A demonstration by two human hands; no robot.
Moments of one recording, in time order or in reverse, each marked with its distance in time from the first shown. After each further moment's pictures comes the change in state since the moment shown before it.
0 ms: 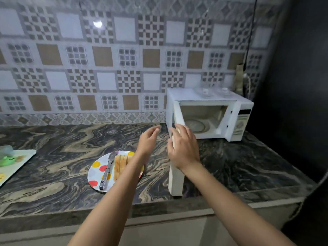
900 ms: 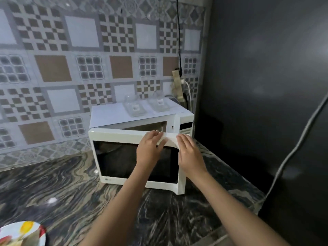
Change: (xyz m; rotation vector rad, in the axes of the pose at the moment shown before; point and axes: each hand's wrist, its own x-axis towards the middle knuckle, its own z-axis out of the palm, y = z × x) left_hand 0.167 0.007 0.301 0.555 0.018 0.597; right_hand 0.074 0.333 0.019 -0.292 0.045 0.109
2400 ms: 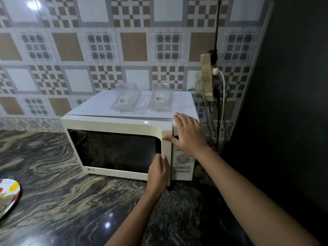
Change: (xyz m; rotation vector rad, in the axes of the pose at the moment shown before) left_hand 0.020 0.029 0.210 -0.203 0.135 -0.656; right_hand 0.162 0.157 0.128 0.201 -0.255 -0.459
